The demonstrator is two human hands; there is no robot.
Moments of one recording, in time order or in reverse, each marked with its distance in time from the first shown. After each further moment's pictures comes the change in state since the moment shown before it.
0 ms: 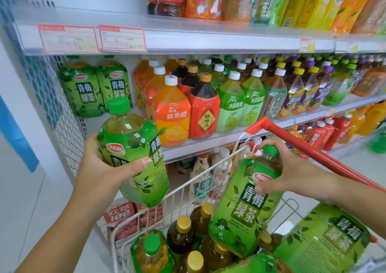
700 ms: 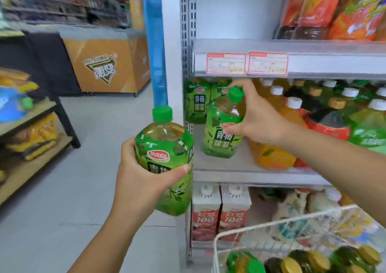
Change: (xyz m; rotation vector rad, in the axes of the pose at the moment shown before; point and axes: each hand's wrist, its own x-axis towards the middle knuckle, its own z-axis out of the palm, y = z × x) left_hand -0.024 0.020 -0.120 0.200 0.438 0.068; right_hand 0.146 -0.239 0.124 -0.171 0.137 -0.827
